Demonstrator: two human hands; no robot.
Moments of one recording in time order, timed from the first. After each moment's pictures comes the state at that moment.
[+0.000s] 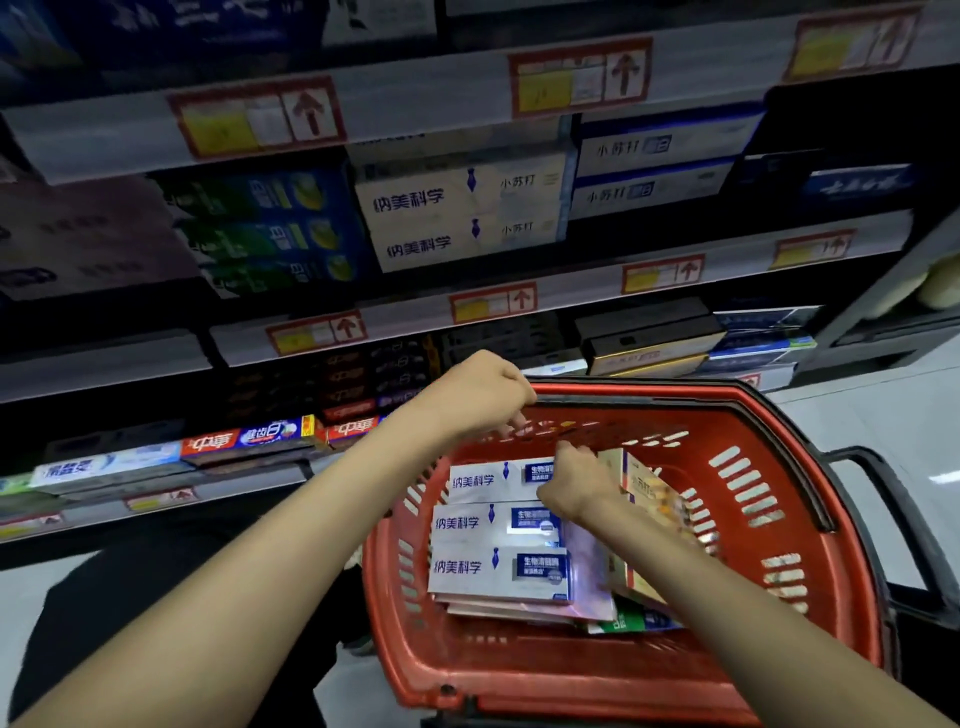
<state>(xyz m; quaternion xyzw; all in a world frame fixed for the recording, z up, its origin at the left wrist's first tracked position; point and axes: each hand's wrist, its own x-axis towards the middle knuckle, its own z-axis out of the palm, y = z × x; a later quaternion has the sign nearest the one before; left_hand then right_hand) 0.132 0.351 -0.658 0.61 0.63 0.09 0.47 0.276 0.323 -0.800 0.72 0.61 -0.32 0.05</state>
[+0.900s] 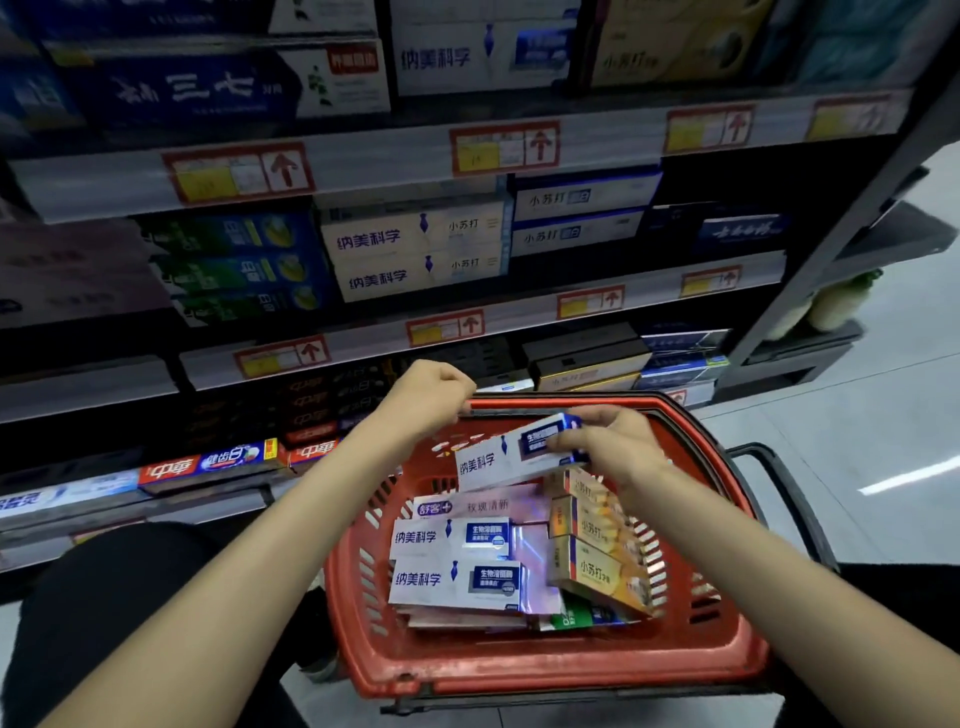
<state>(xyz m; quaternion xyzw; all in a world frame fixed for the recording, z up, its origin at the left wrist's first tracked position) 0.133 0.339 -0.650 0.55 0.66 0.21 0.47 0.343 0.289 -0.680 0.70 0.32 -0.53 -0.36</state>
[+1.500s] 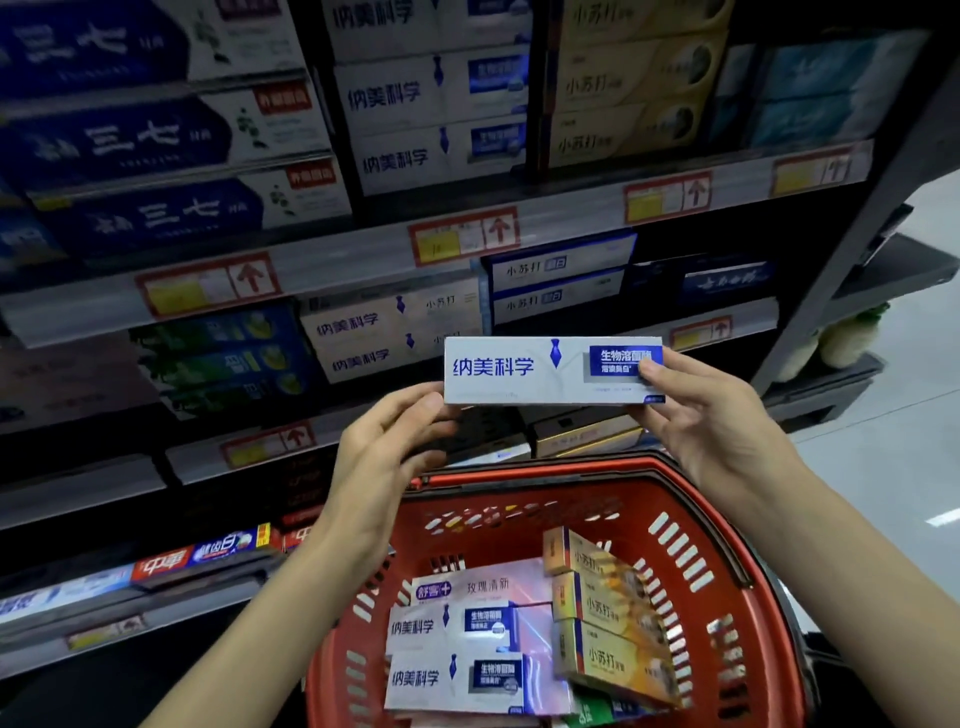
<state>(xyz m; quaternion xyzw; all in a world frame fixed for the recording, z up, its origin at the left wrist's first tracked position) 0.140 0.315 -0.604 0.43 0.49 0.51 0.56 0.411 0.314 -0.586 0.45 0.26 -0.58 -0.62</state>
